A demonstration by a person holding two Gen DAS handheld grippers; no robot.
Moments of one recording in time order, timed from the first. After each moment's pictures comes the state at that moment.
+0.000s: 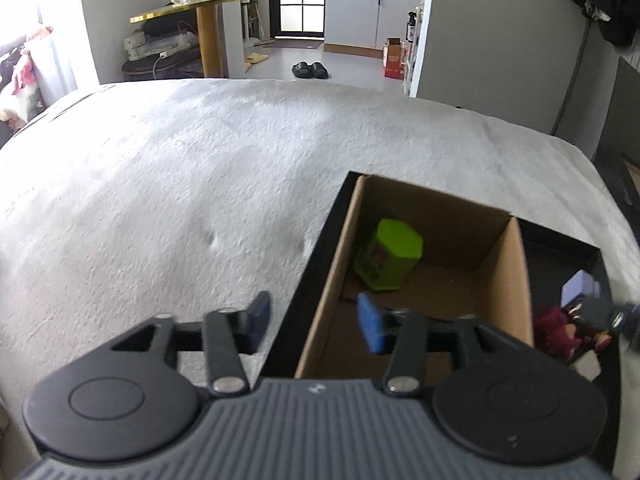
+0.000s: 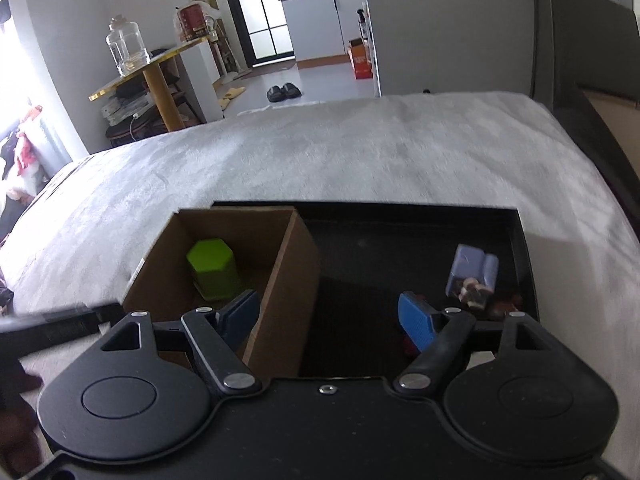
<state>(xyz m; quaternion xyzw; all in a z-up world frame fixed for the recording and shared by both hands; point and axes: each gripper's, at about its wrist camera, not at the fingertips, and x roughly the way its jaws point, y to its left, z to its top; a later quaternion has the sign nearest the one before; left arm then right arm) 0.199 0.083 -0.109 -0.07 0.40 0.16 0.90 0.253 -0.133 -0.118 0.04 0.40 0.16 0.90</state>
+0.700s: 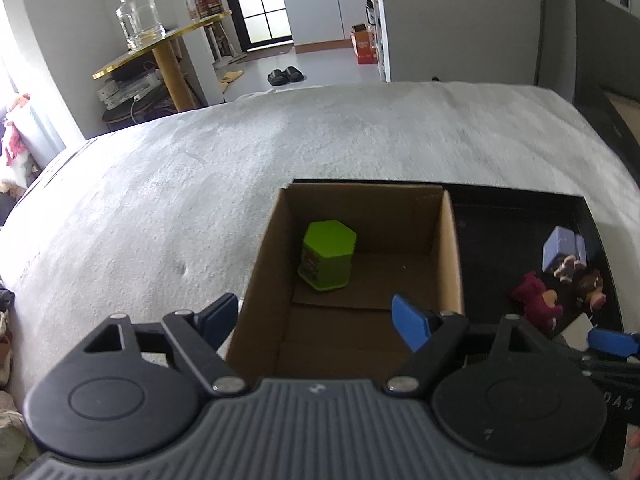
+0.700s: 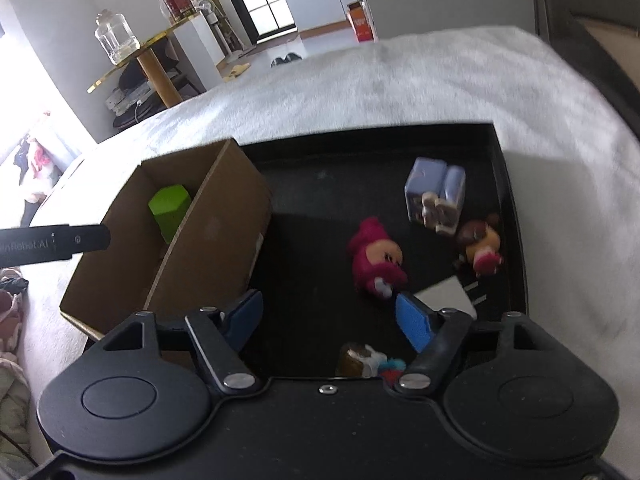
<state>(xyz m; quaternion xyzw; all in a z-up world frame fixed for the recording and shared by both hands) 0.224 -0.004 -0.105 0.04 0.43 0.15 0.89 0.250 -0.199 -0.180 0.09 0.45 0.19 0.87</state>
